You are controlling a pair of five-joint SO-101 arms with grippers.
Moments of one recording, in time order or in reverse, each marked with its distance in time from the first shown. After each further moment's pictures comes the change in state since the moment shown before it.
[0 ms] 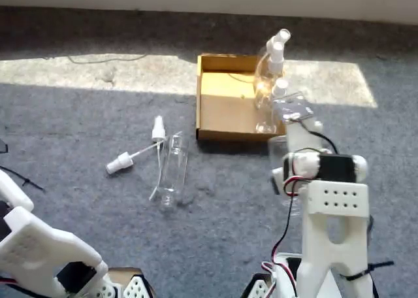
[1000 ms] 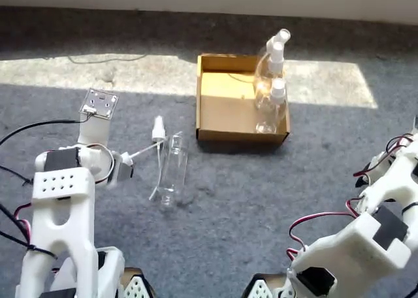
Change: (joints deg) left arm 38.9 -52.0 58.0 -2.5 18.9; right arm 34.5 57.1 -26.8 -17.6 -13.7
